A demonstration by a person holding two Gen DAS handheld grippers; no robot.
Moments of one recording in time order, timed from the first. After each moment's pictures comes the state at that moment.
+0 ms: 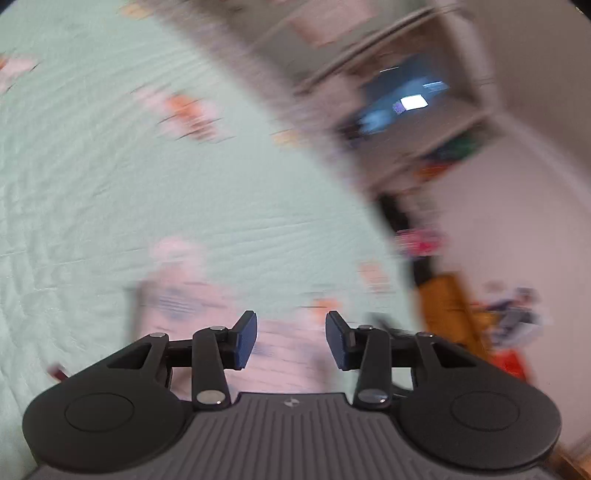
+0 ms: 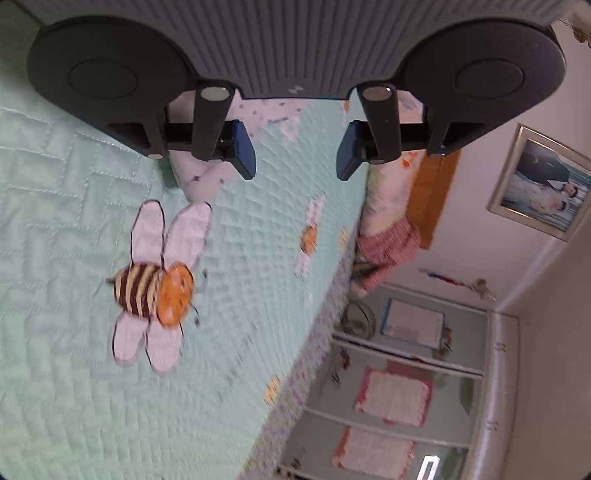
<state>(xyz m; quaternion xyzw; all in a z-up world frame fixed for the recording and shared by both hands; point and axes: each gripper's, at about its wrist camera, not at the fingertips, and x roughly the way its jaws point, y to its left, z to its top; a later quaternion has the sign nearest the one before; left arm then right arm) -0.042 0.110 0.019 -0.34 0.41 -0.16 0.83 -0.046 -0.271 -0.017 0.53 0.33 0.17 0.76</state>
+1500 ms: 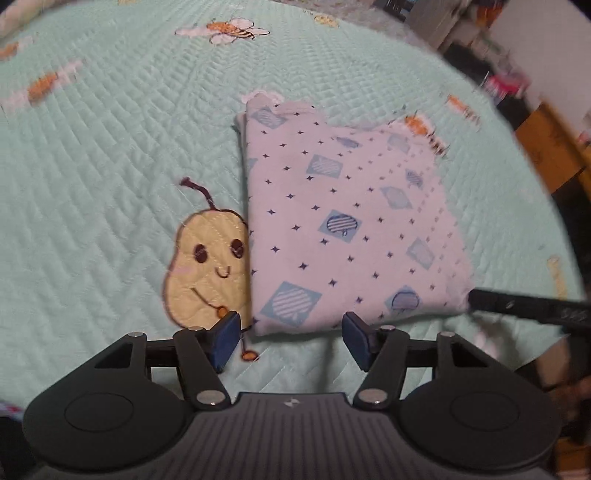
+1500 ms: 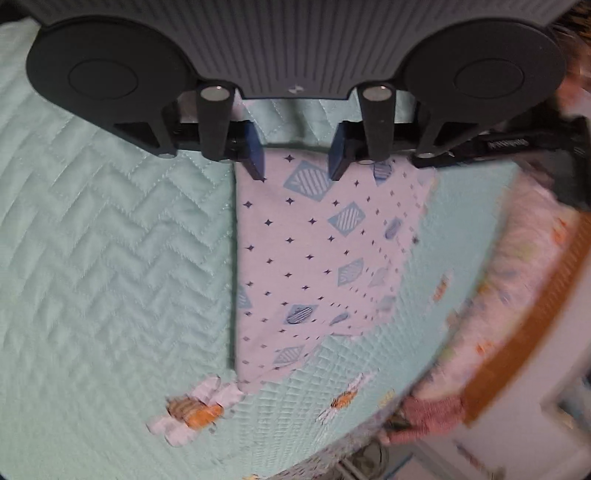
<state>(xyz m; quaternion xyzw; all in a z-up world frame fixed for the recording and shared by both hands) -0.180 0.061 0.045 -0.04 0.52 -0.12 0.85 -0.188 -0.224 0.036 0.20 0.48 0.18 0.83</state>
